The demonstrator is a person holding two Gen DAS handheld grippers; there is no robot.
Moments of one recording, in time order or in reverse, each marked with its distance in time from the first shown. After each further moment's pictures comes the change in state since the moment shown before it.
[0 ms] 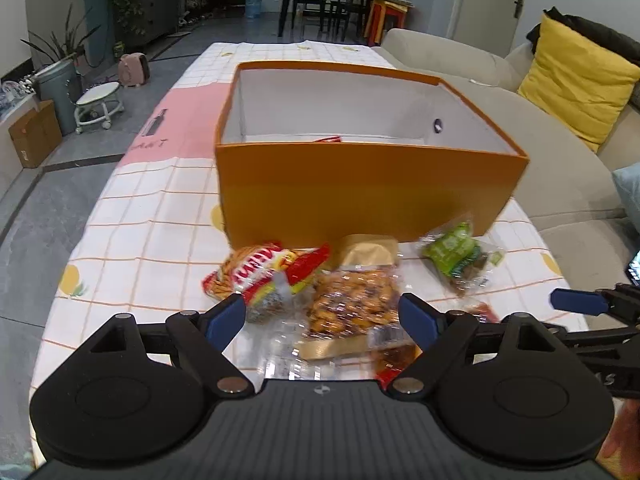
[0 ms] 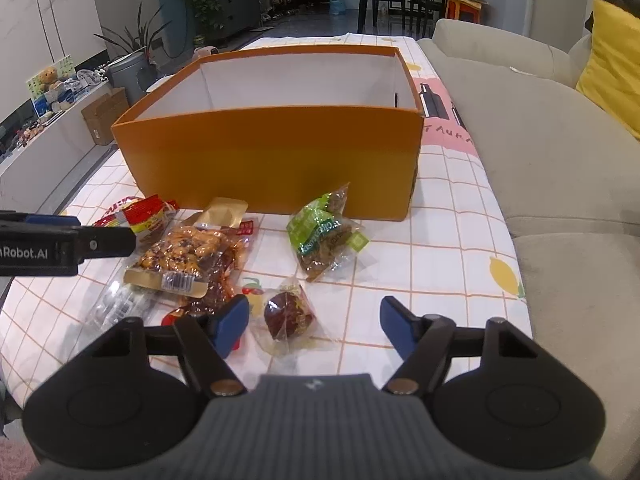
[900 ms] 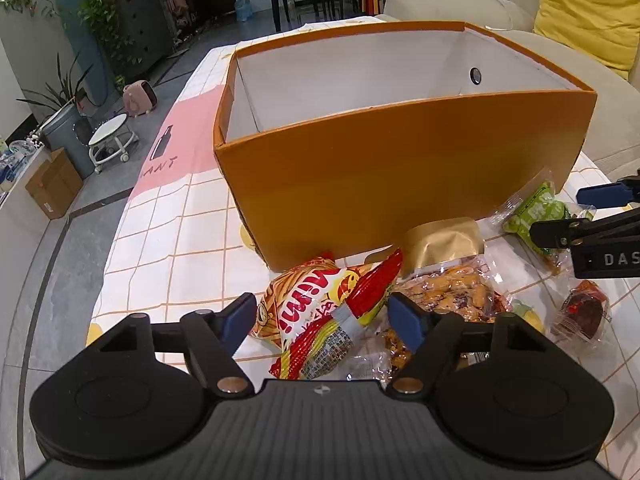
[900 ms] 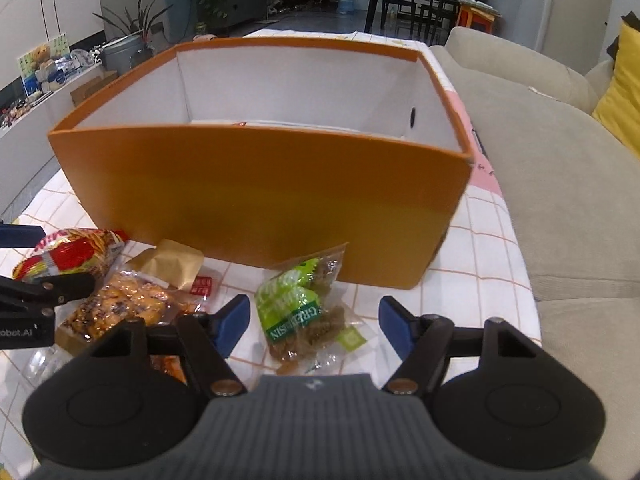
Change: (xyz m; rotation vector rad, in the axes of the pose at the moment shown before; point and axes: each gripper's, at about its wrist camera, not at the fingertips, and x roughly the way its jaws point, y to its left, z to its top) left arm 0.053 0.002 0.008 0.196 0.049 0.135; right arm 0.078 -0.001 0.047 -0.081 0.013 -0.039
